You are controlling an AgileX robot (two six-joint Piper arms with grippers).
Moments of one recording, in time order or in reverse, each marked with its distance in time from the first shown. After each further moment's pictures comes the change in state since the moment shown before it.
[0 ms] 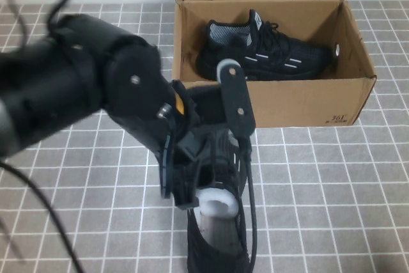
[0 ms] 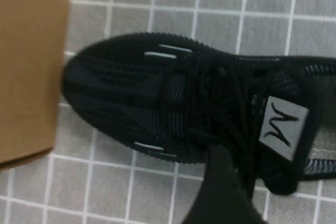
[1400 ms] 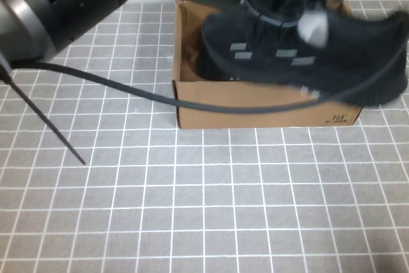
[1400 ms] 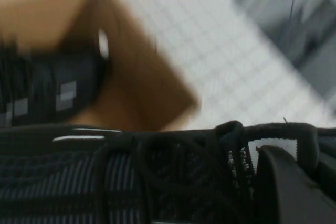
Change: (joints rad) right arm 0.000 0.000 0.000 -0.051 -0.002 0.000; left arm -0.008 0.160 -0.507 -0.186 -0.259 -0.880
